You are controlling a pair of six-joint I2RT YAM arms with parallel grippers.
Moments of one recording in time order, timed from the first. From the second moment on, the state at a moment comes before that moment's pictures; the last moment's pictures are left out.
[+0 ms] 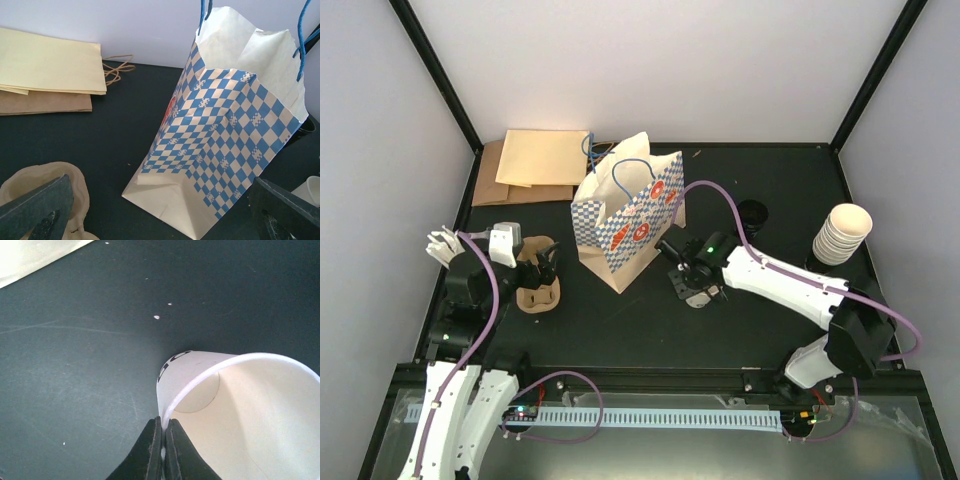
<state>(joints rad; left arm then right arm) -0.11 0.45 0.69 -0.57 0.26 -0.25 0.90 1.48 1.14 -0.98 0.18 0.45</state>
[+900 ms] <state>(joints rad) -0.11 0.45 0.69 -0.57 0.27 -0.23 0.93 1.39 1.31 -1.08 0.25 0.47</state>
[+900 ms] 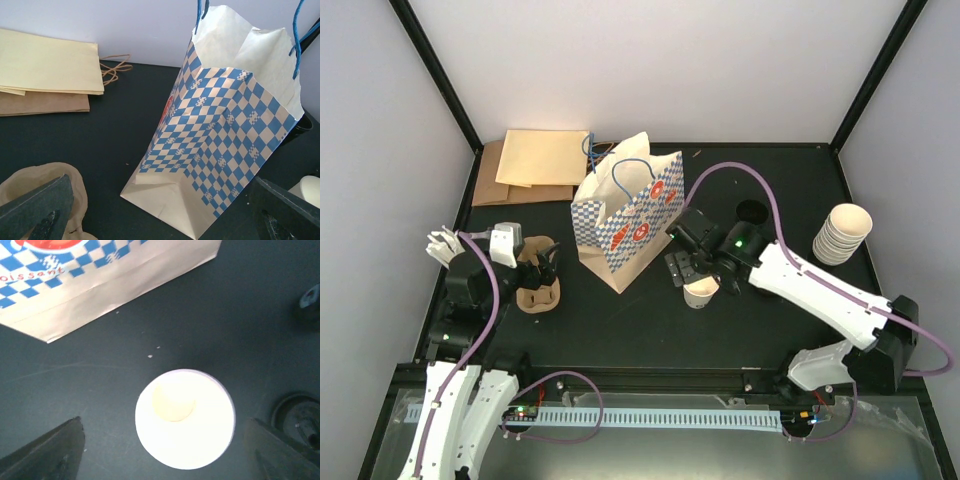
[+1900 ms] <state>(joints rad) -0.11 0.46 0.66 -0.54 0.36 -0.22 0.38 1.15 0.85 -0.90 0.30 0.68</state>
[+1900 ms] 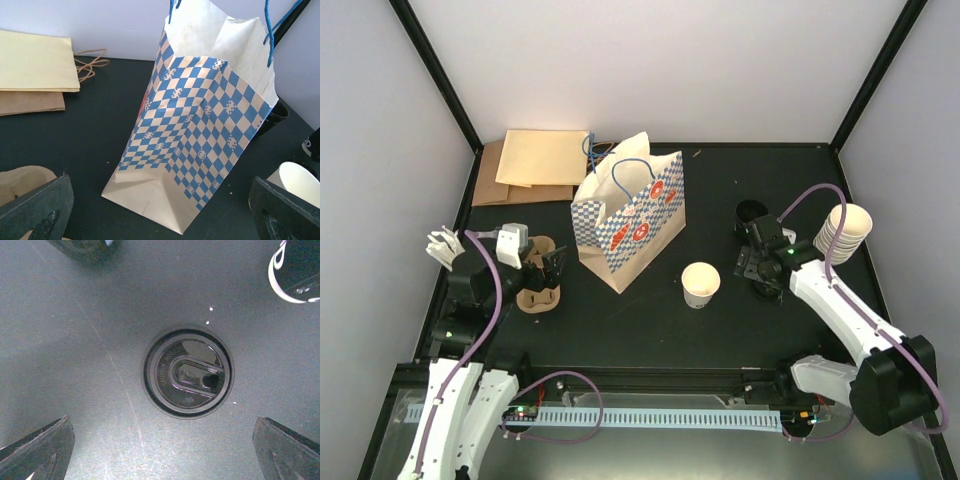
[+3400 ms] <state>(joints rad) -0.11 0.46 0.66 -0.52 0.39 -0.22 0.22 1.32 0.68 -0.64 0.17 0.71</state>
